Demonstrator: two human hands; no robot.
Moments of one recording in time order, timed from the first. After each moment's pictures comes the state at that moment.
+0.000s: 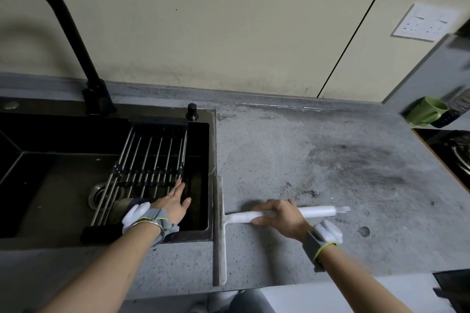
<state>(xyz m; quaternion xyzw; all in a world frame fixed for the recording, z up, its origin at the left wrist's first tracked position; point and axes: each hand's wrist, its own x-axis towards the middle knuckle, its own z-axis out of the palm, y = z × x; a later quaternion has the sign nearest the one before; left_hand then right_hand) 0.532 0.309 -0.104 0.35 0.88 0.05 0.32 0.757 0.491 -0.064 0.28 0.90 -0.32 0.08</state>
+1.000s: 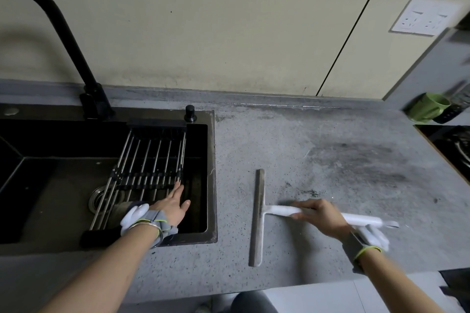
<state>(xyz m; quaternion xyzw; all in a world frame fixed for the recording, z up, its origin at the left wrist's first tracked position) 0.532 0.312 -0.106 0.35 0.89 0.04 0.31 0.819 0.549 -0.061 0.38 0.86 -0.34 0.06</state>
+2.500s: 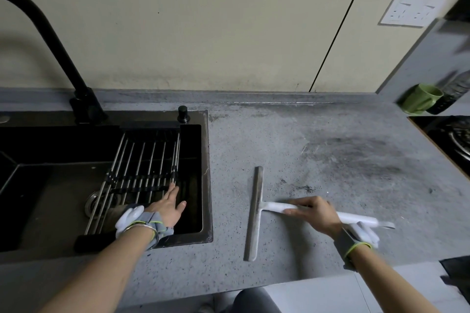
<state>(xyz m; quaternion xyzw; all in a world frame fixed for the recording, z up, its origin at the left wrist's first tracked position) 0.528 0.315 -0.115 0.35 0.88 0.02 0.32 0.819 0.539 -0.058 0.41 0.84 -0.35 0.04</state>
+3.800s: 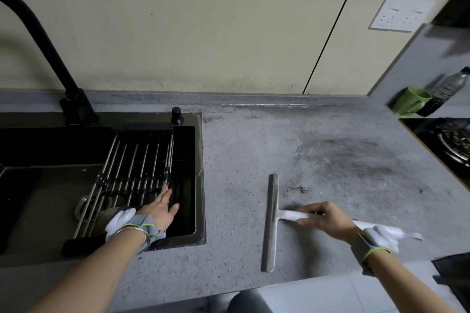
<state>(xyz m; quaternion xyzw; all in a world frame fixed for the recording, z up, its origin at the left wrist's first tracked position) 0.532 0.314 -0.114 0.34 0.89 0.03 0.31 0.856 0.562 -0.058 0.38 0.84 -0.38 0.07</state>
